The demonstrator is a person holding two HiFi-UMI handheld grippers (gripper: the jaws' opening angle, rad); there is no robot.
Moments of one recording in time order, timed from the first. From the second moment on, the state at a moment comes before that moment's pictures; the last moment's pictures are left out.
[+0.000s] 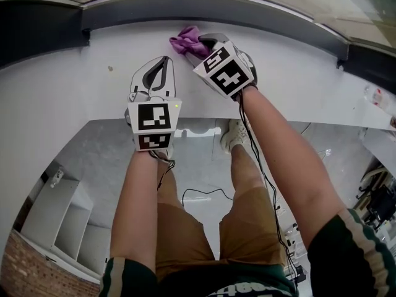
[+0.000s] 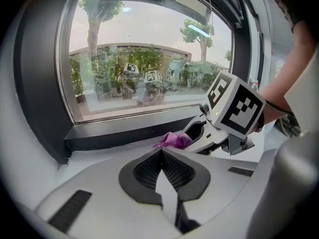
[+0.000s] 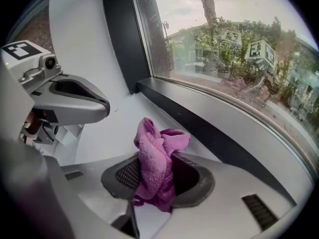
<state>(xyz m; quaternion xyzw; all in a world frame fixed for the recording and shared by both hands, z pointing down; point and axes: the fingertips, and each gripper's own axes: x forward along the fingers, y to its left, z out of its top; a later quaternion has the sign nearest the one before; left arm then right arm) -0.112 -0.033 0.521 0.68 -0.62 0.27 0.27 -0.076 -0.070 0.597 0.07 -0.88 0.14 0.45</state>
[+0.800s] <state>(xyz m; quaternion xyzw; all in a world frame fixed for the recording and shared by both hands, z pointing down) -0.020 -0.071 0.522 0.72 -0.59 0.28 0.25 0.025 -0.106 0.597 0.10 -0.87 0.14 0.46</state>
